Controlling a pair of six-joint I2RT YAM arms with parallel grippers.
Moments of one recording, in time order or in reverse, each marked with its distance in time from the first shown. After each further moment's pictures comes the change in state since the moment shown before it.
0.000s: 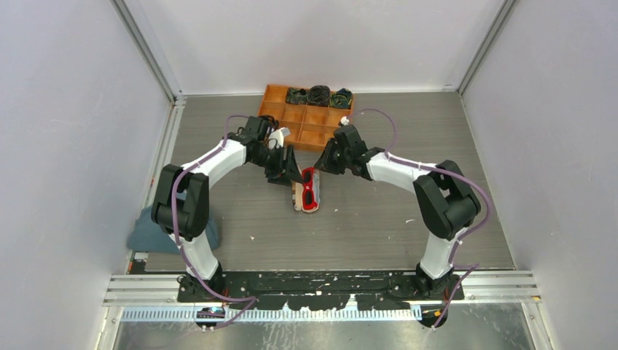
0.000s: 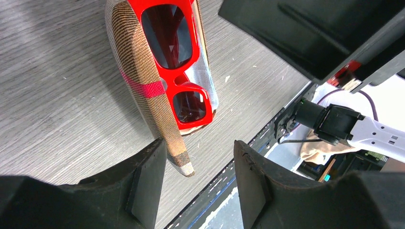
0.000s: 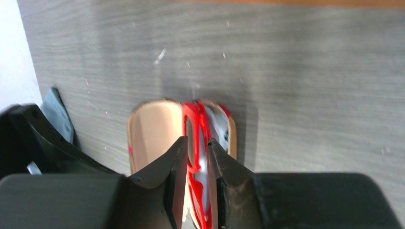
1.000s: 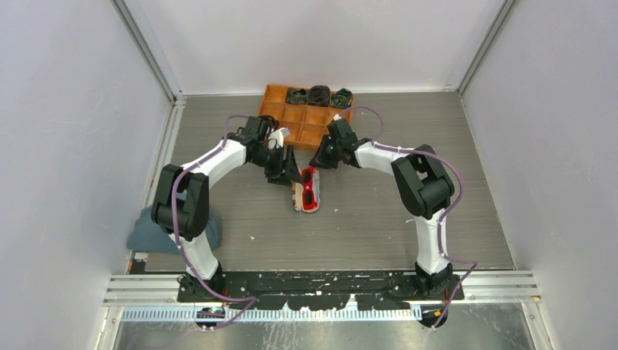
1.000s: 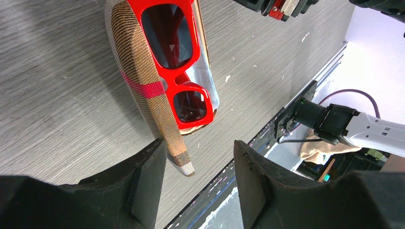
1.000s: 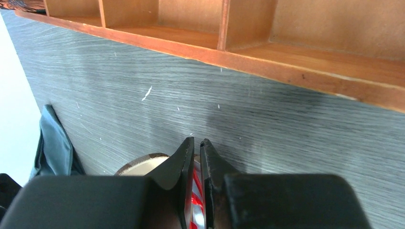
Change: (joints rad) left arm 0.000 0.000 -0.002 -0.001 0.000 0.001; right arm -0.041 0.279 0.254 -0.029 -0.098 0.010
